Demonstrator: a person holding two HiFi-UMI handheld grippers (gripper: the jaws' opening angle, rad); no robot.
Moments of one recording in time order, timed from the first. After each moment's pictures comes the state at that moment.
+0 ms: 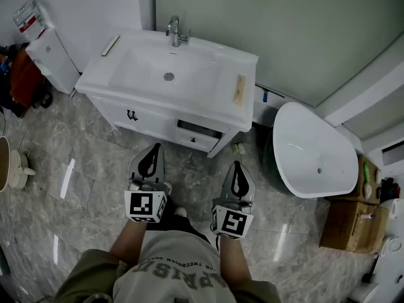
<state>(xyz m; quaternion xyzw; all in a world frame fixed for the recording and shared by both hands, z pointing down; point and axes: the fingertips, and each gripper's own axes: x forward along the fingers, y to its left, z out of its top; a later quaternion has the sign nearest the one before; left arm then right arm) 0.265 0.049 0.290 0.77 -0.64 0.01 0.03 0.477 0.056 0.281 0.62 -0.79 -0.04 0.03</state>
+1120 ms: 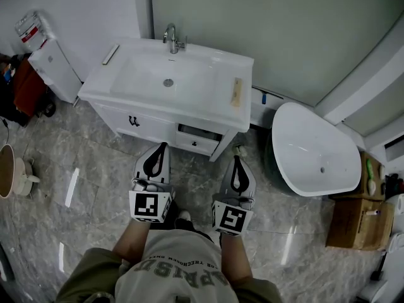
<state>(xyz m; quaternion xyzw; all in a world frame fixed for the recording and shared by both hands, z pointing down) 0.294 0.055 0.250 0.79 -0.62 0.00 -0.02 0.481 0.059 0.253 0.62 -0.78 -0.07 0.01</state>
